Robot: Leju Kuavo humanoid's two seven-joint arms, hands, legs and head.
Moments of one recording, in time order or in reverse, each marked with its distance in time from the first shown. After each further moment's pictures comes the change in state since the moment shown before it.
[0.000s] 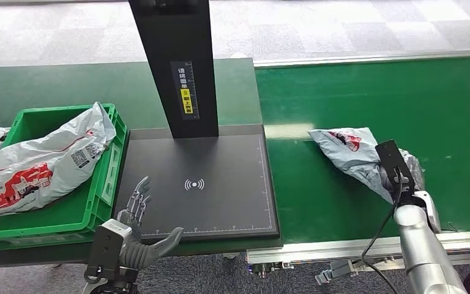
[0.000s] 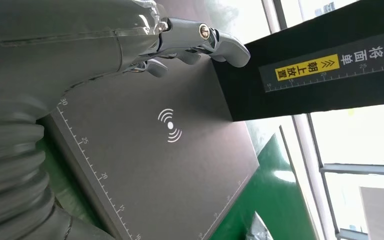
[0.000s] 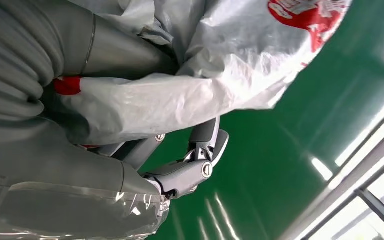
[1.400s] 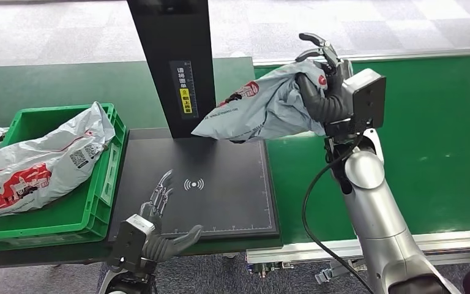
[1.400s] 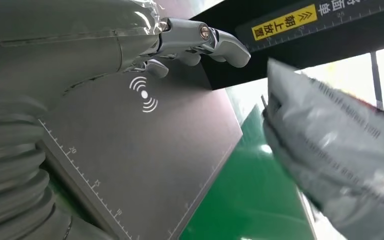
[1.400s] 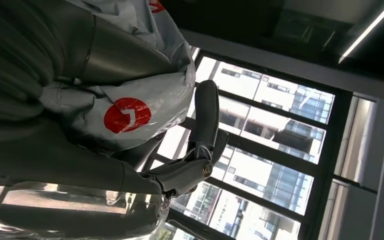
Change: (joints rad) left arm -0.113 0.012 -0.090 0.135 0.040 0.004 -0.074; right arm -0.257 0.183 0.479 -0.536 -0.518 0.055 -0.145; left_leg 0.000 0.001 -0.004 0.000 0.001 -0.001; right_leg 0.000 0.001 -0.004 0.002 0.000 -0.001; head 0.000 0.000
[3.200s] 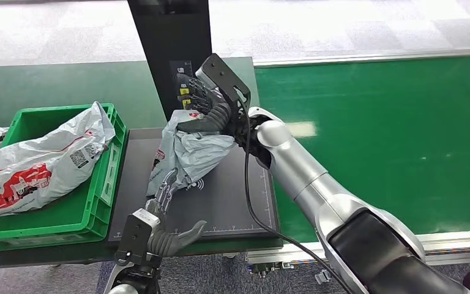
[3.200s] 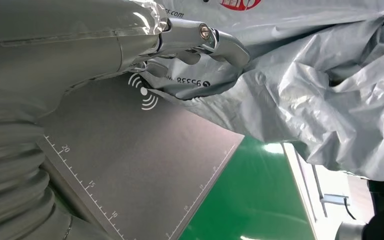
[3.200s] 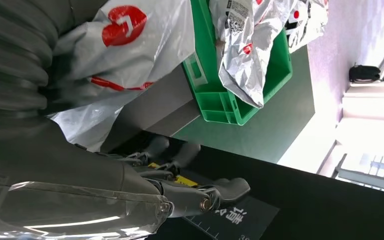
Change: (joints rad) left arm -0.042 0.001 -0.023 0.070 0.043 0.042 -0.011; right arm -0.360 0.270 0.346 0.733 -0.298 0.333 0.182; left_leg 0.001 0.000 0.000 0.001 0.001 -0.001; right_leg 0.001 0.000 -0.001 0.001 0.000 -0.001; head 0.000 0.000
